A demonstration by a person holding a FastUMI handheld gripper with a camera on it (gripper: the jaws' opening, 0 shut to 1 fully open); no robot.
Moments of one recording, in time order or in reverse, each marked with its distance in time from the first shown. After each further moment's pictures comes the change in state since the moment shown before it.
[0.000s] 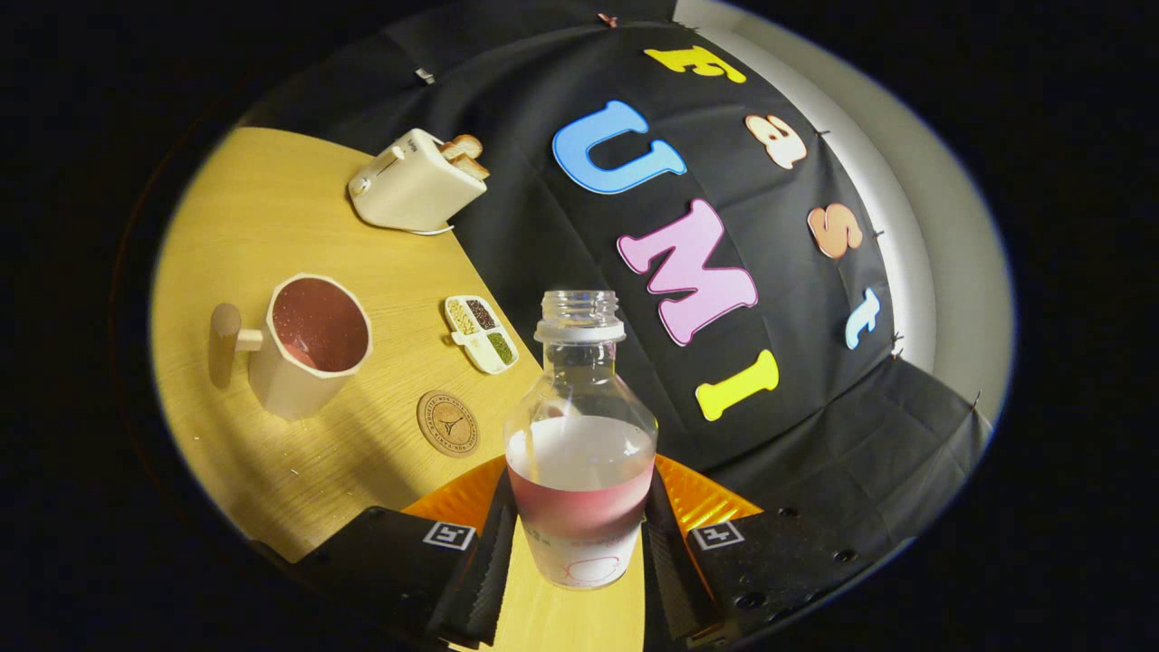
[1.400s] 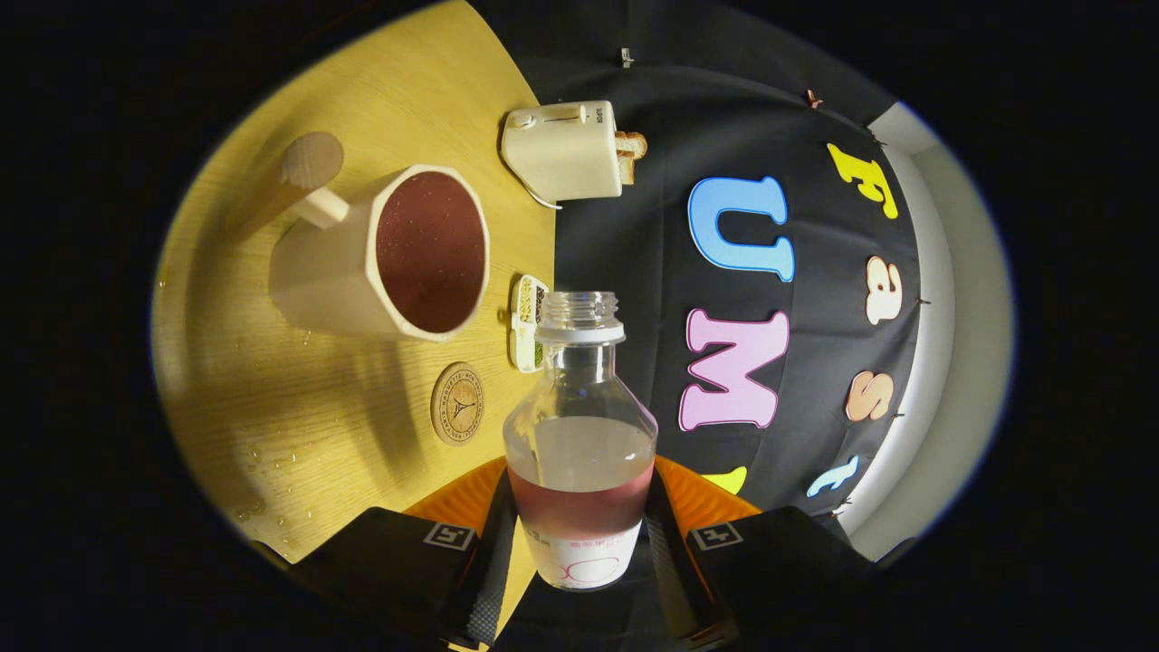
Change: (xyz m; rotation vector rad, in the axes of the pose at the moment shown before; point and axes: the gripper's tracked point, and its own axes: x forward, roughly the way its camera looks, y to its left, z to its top) arm 0.034 0.050 0.014 -0.539 -0.075 0.032
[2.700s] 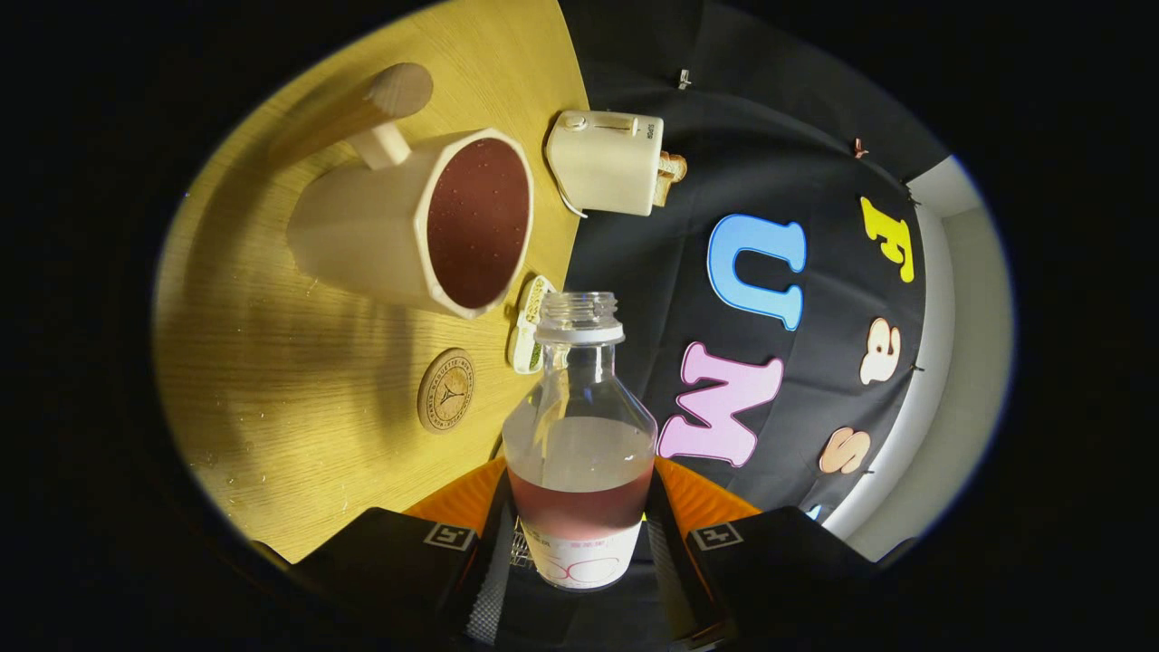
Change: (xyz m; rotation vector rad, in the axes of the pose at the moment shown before) arm 0.011 0.000 0.003 -0.178 -0.055 -0.016
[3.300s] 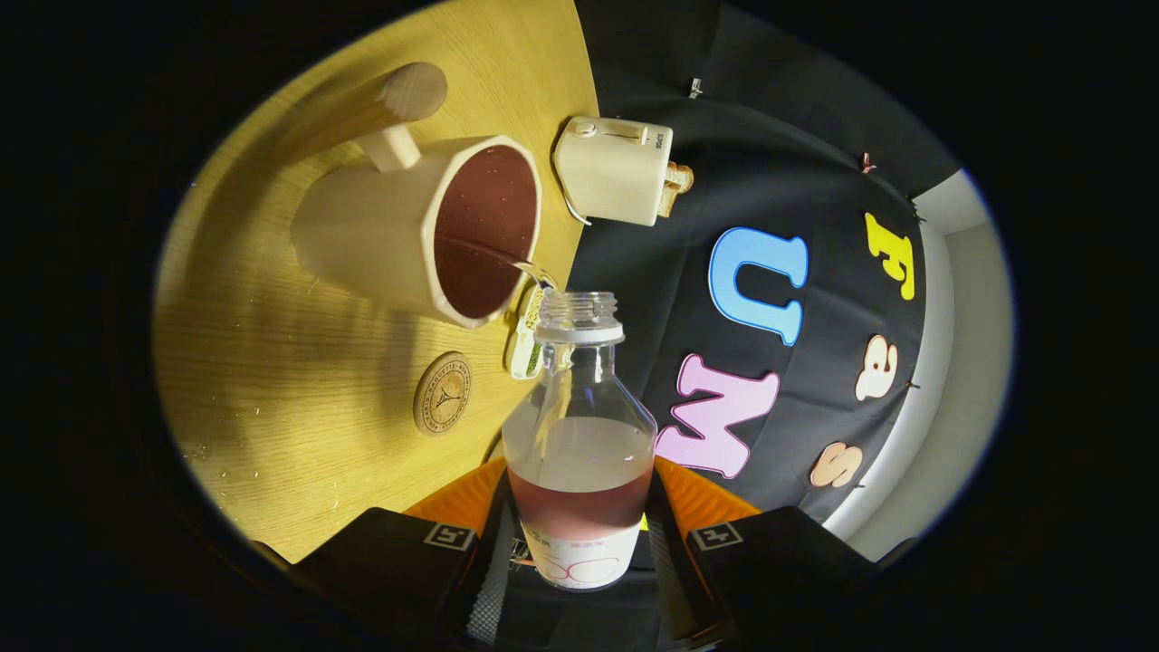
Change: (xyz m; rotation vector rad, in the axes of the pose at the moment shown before) arm 0.001 -0.004 0.007 -0.042 -0.019 -0.006
